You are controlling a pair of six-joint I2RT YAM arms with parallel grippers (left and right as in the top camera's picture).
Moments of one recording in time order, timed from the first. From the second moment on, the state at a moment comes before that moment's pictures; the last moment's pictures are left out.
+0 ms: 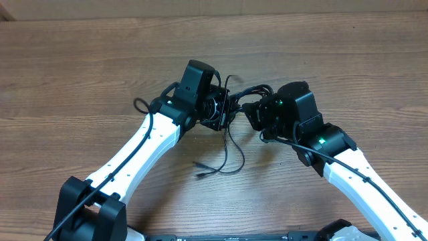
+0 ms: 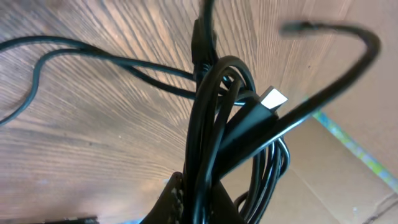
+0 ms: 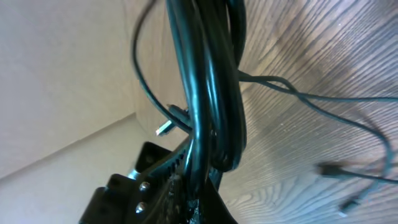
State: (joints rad) left arm -0.49 1.62 1.19 -0.44 0.43 -1.75; right arm 0.47 1.27 0.94 -0.37 -0.26 1.65
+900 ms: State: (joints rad) left arm -0.32 1.62 1.19 -0.56 0.66 -0.08; right arm 0.39 1.15 0.94 -0.53 -0.36 0.43
